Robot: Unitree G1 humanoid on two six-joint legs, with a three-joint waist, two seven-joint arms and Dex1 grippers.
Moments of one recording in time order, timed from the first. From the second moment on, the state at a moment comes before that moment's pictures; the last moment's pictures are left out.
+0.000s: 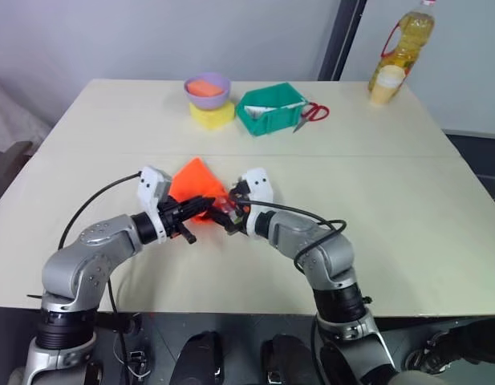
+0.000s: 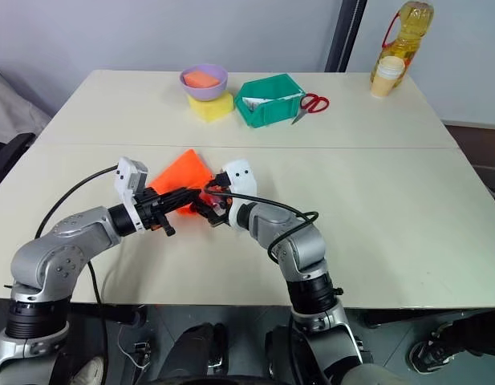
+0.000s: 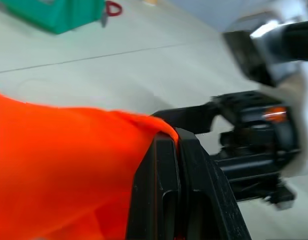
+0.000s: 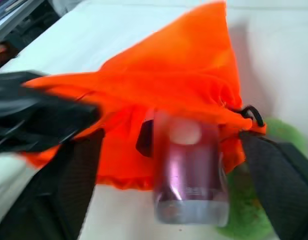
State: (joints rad) left arm -0.29 0.52 0.16 -0.33 -0.71 0.84 -0.63; right arm -0.49 0.02 0.17 -0.26 0.32 1.01 0.31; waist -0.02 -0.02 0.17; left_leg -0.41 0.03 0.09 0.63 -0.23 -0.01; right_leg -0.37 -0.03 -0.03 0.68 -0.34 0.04
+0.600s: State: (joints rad) left arm -0.27 0.55 0.25 -0.18 -0.71 0.84 -0.65; right arm -0.35 -0.37 0.36 -0.40 0.25 0.79 0.52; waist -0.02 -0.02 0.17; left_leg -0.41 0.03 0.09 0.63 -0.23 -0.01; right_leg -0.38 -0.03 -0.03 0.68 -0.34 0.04
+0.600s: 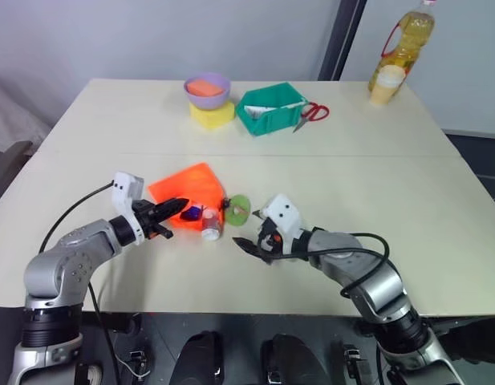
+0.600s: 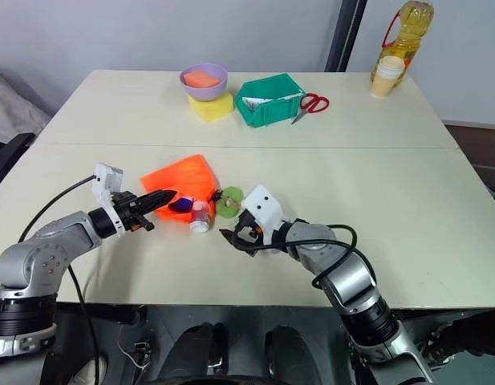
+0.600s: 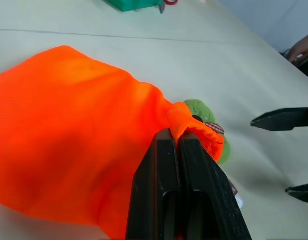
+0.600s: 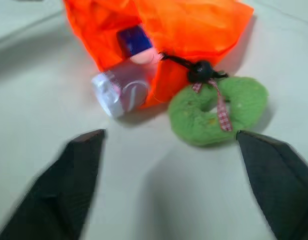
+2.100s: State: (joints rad) left arm -0.20 0.64 0.21 -0.26 -0.76 0.87 -0.70; right arm -0.41 -0.32 0.38 -0.34 0.17 0.81 0.50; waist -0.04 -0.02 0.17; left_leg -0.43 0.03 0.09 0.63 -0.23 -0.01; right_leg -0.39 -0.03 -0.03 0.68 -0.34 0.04
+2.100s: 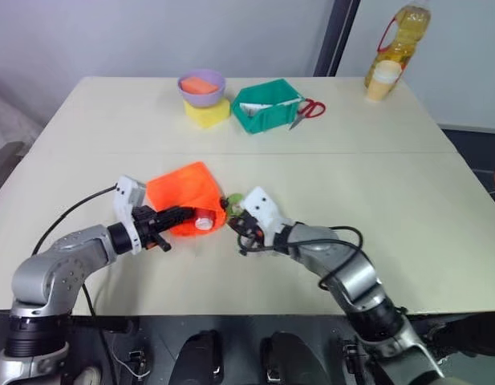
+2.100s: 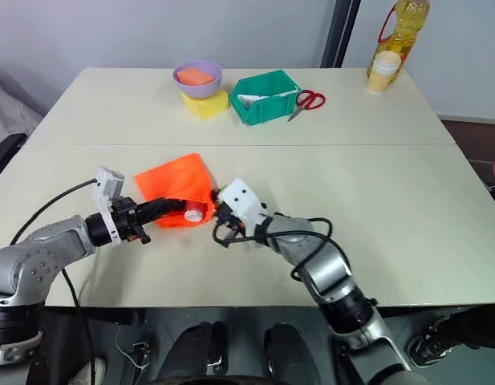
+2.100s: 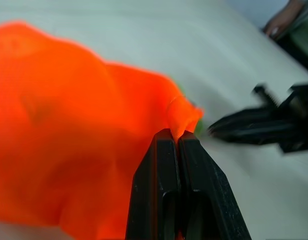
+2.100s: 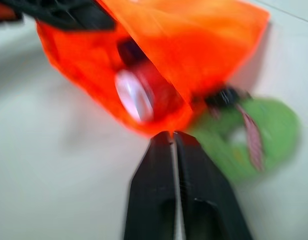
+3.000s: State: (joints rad) left arm -0.15 0.68 0.28 -0.24 -0.72 0.81 -0.75; right arm -0.52 -0.35 0.49 0.02 -0.18 0.32 0.55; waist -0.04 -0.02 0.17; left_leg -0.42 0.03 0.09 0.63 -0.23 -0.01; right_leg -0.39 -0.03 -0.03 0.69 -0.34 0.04
